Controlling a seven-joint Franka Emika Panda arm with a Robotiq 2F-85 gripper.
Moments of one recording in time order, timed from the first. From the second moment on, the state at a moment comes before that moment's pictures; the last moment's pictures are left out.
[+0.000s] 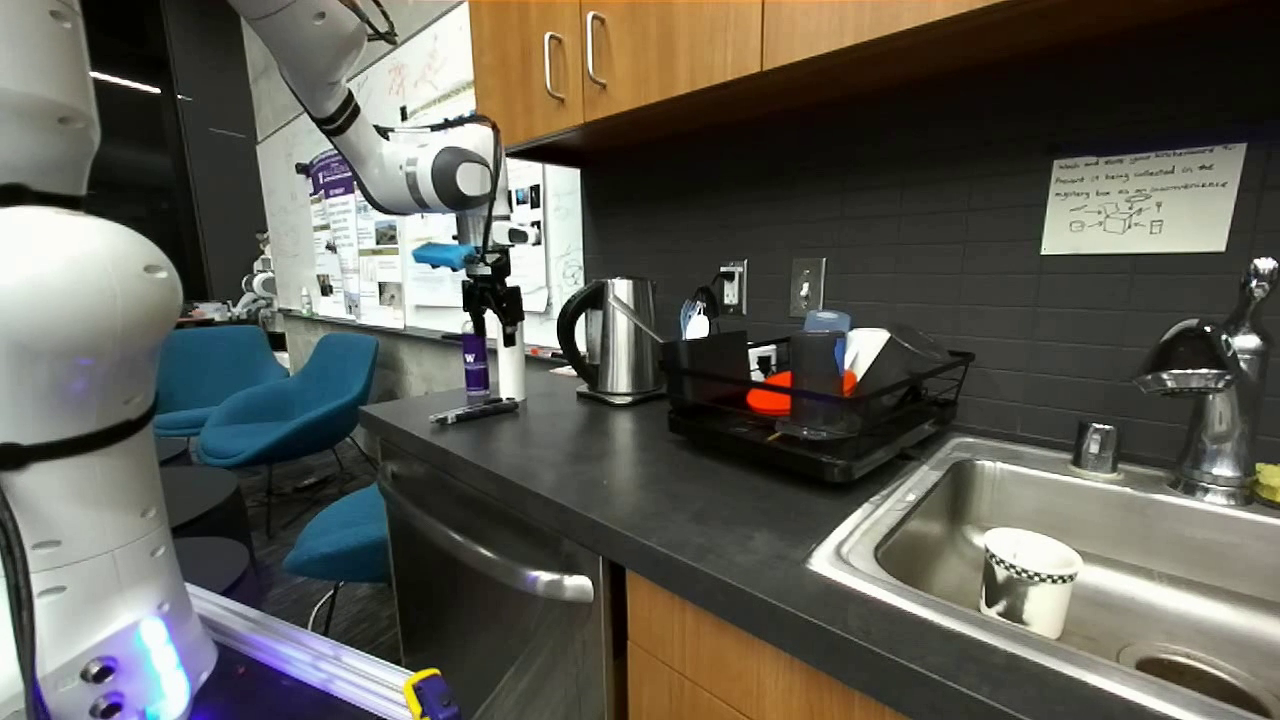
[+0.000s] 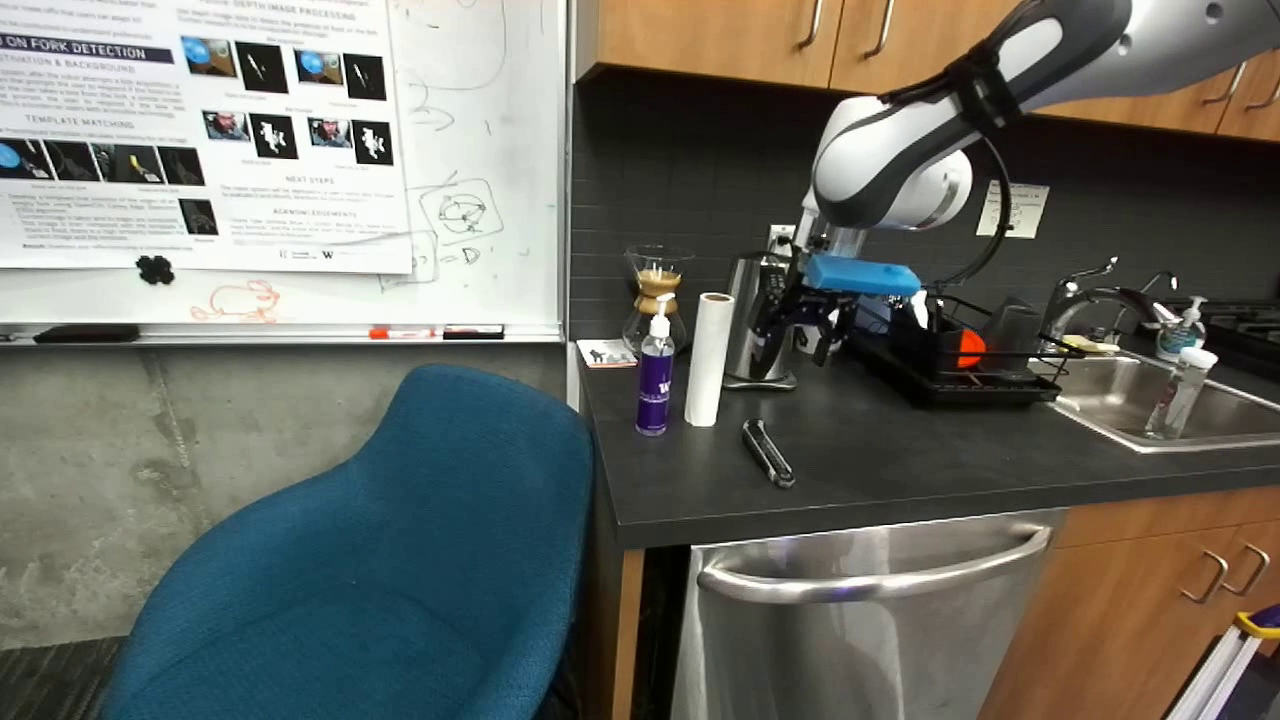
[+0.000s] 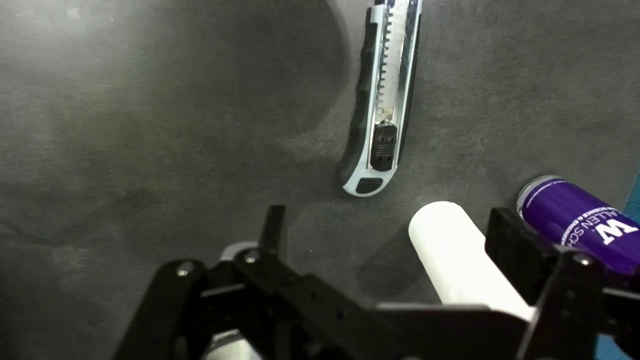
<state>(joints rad) -0.02 0.03 0.03 -2.20 0.07 2.35 0.32</state>
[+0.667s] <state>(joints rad) 0.04 0.13 0.03 -2.18 0.02 2.43 0.50</state>
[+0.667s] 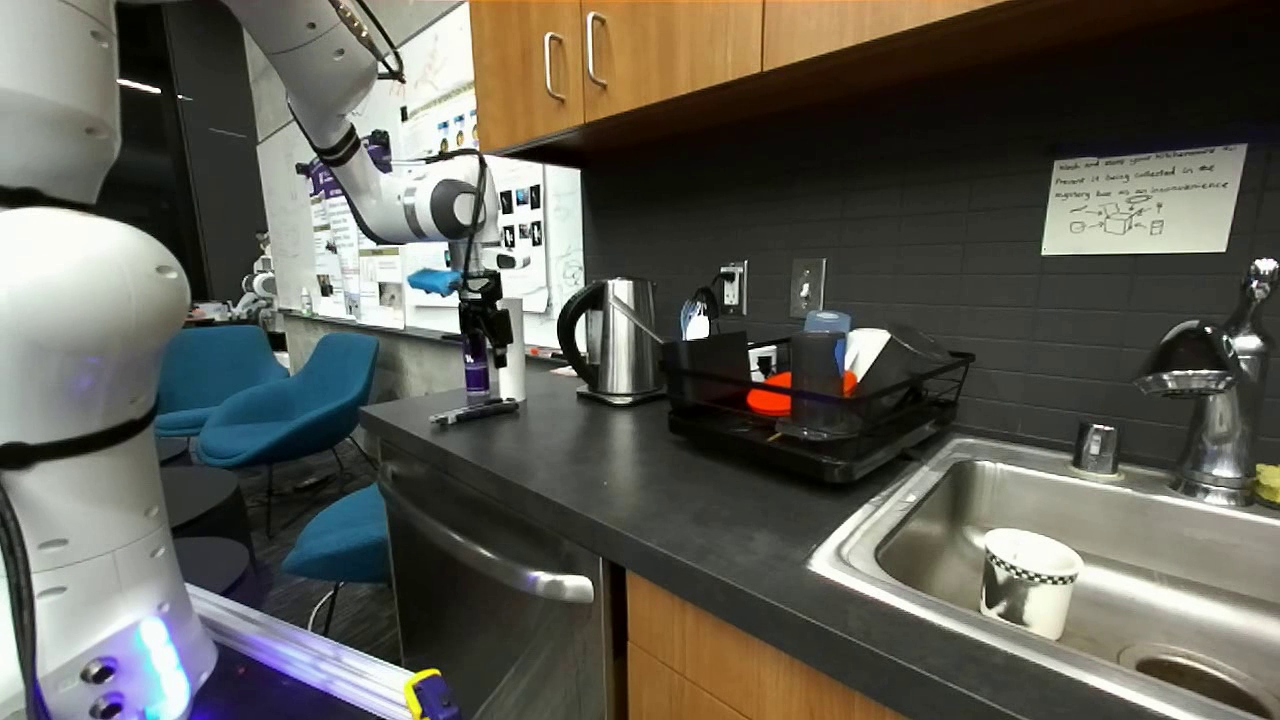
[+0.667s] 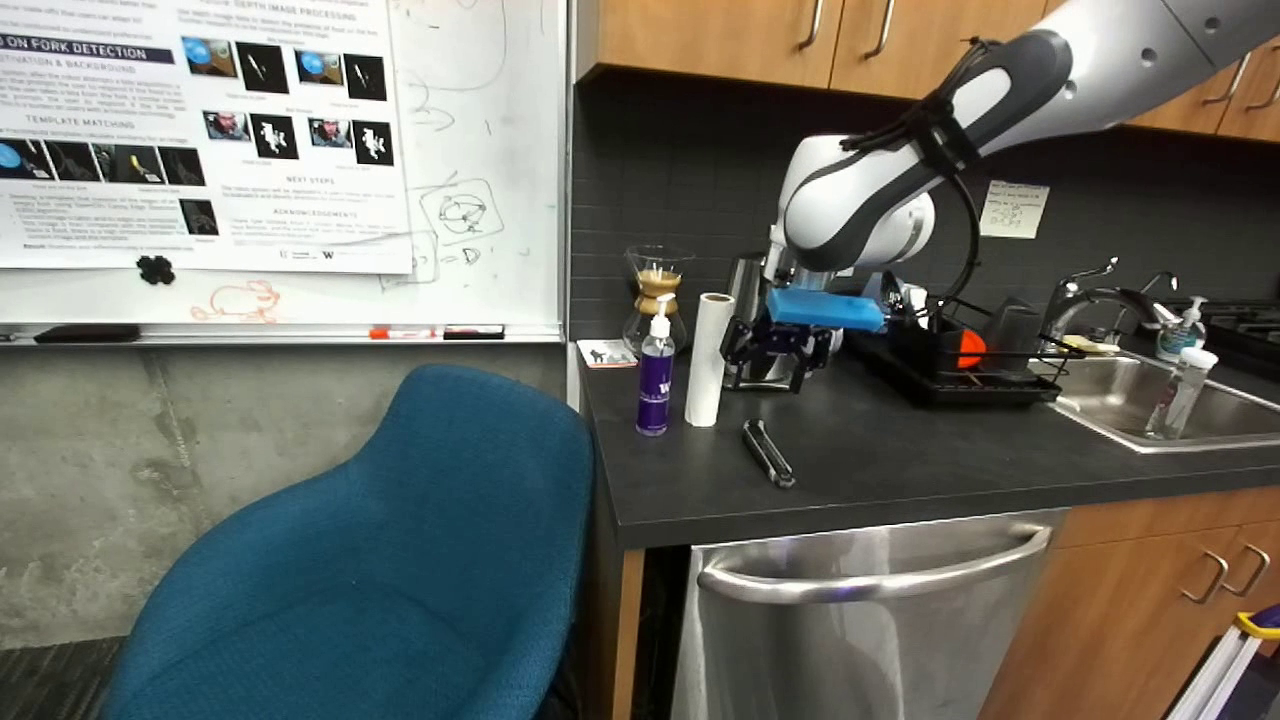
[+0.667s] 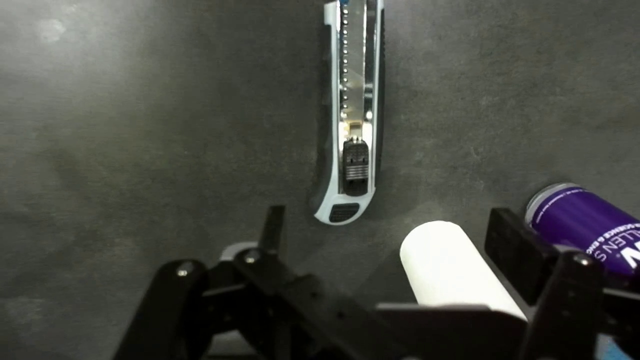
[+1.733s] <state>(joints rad) 0.07 0.26 -0.02 -2.11 -0.10 2.45 0.77</state>
